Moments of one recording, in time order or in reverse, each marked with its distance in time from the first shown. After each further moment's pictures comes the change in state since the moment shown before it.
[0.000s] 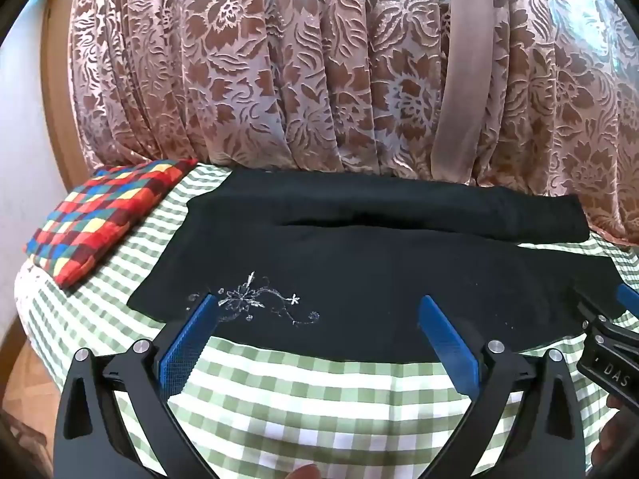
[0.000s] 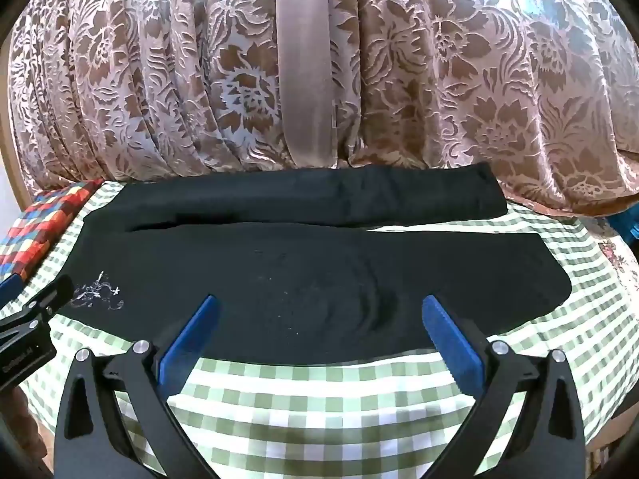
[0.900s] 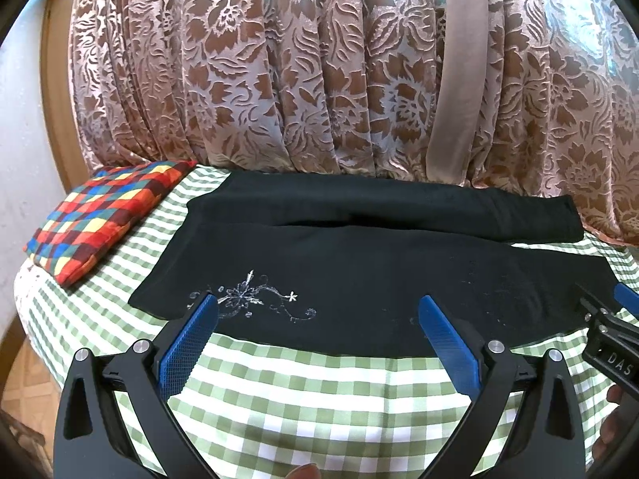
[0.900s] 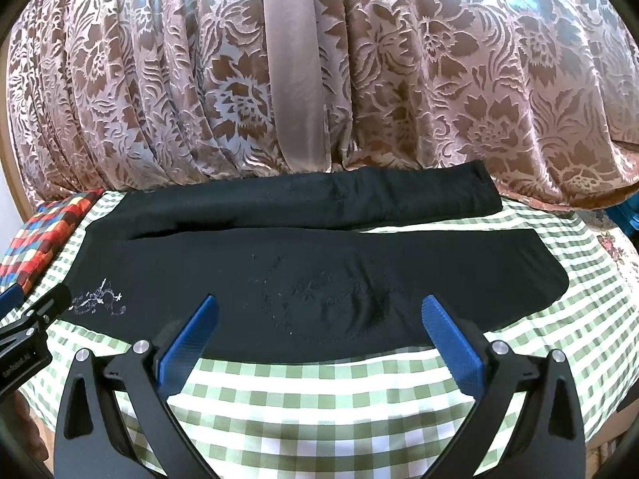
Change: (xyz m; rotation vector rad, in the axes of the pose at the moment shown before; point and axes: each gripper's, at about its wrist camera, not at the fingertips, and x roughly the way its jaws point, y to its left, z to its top) left arm -0.013 0.003 -0.007 0.000 -0.018 -0.017; right arm -0.009 -0.011 -0.002 0.029 -0.012 0.019
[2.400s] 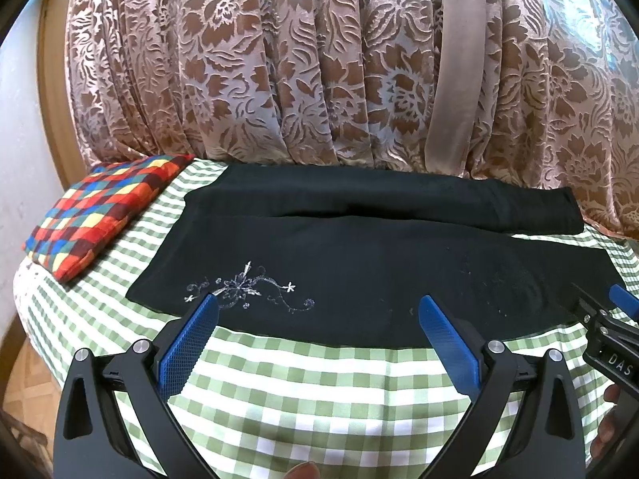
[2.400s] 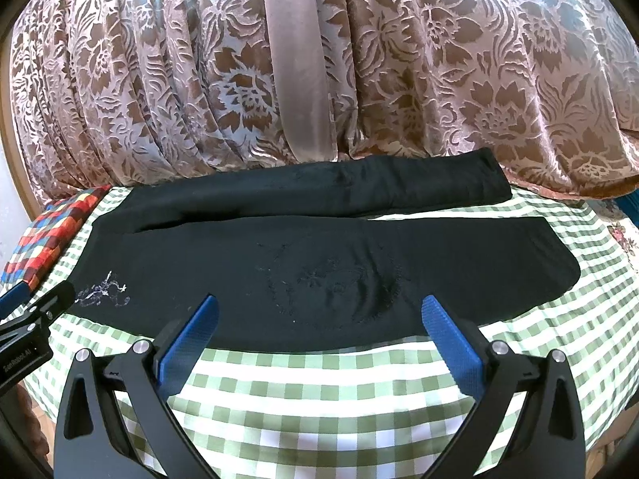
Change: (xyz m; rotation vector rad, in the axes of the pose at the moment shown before) left arm 0.006 -0.004 -0.004 0.005 0.028 0.003; right arm 0.008 -0.009 -0.009 0.025 0.025 0.035
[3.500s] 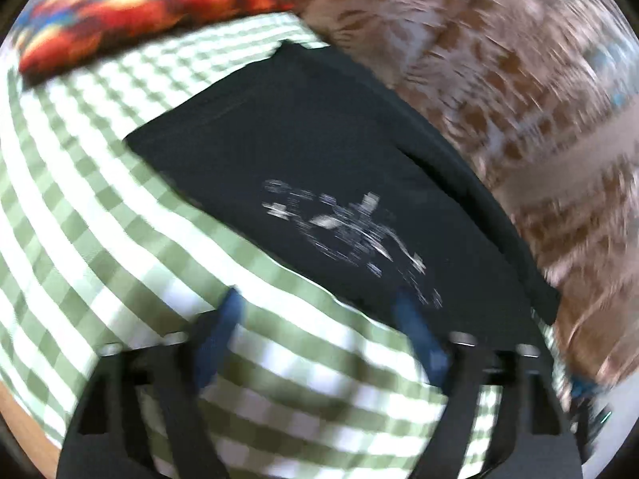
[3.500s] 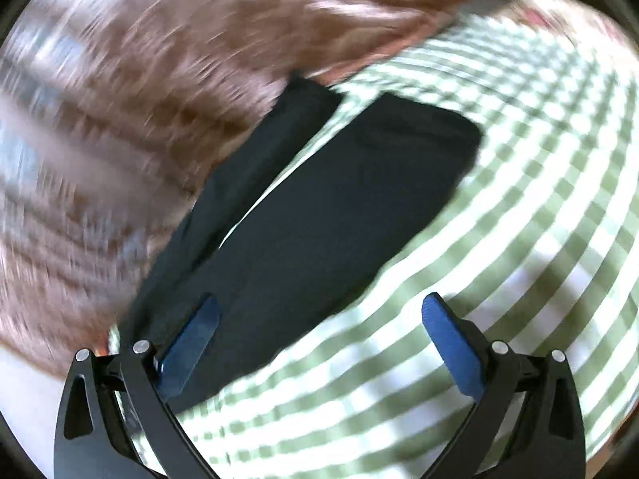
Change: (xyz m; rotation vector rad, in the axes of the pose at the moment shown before) left arm 0.112 0.181 -0.047 -0.618 0.316 -0.229; right arm 0.027 -0.273 -0.028 0.773 0.115 0.072
